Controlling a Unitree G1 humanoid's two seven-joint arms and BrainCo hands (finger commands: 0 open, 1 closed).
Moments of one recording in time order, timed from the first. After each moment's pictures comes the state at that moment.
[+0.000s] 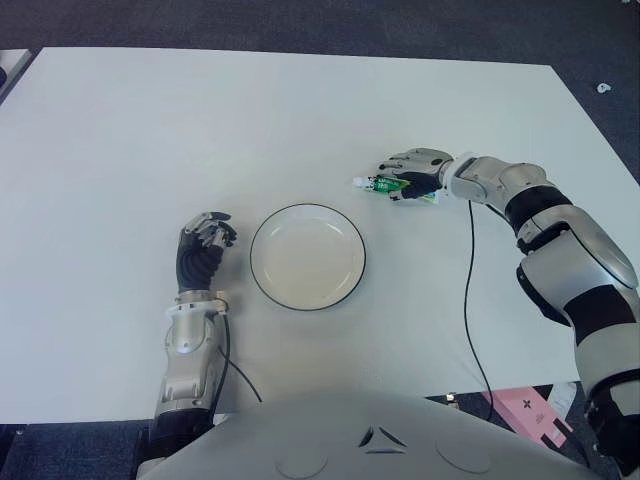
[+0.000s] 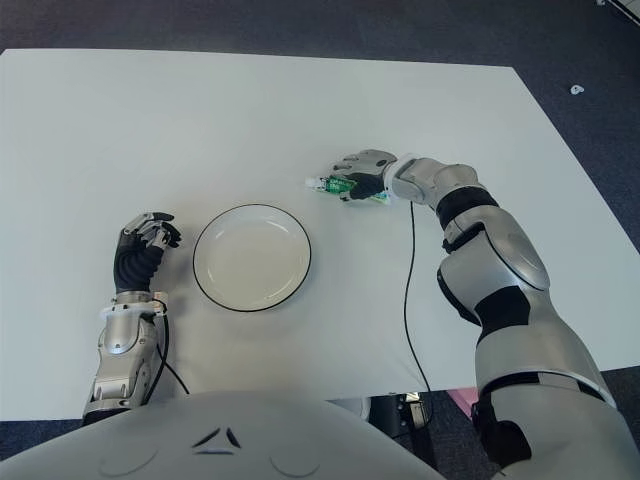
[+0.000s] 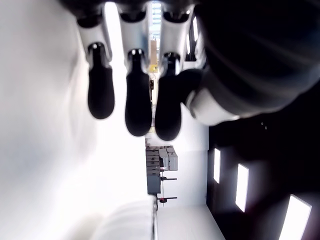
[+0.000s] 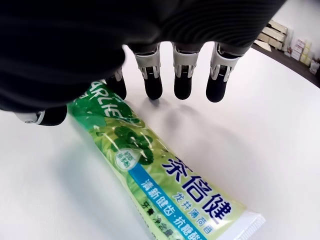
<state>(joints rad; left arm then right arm) 0.31 -0.01 0.10 0.04 0.02 -0.31 0.08 -1.03 -0.56 0.86 1.20 -1.00 -0.68 -0.04</state>
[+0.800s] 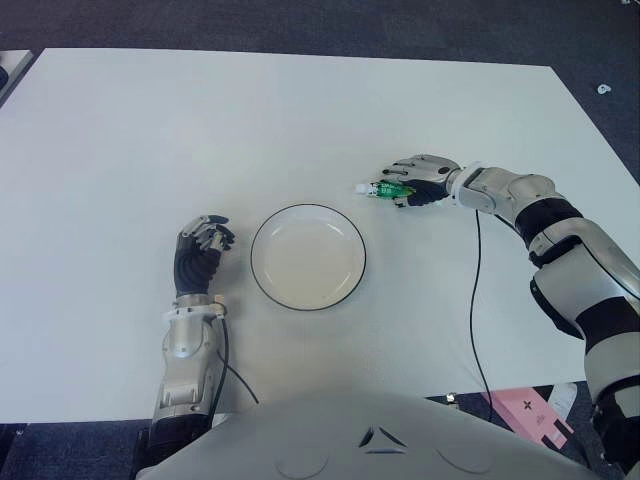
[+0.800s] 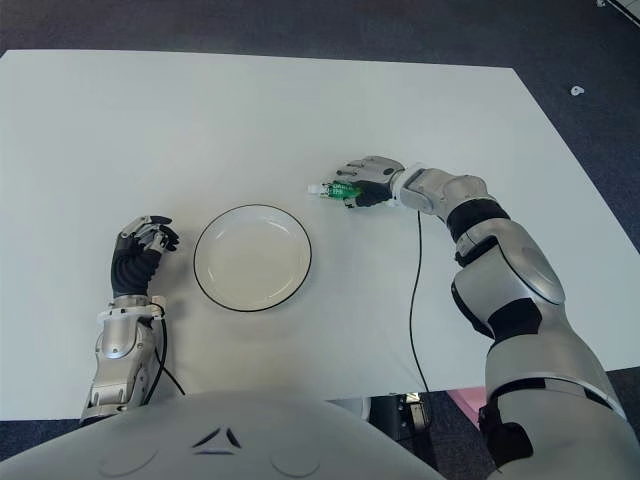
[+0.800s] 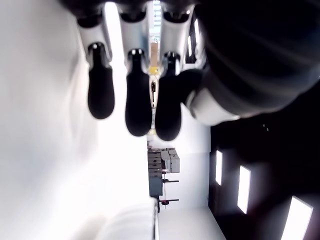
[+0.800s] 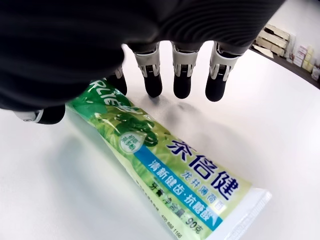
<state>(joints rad) 0.33 -0.01 0.10 0.02 0.02 -0.30 0.08 -0.94 -0.62 0.87 1.12 -0.98 -0.66 -0.09</state>
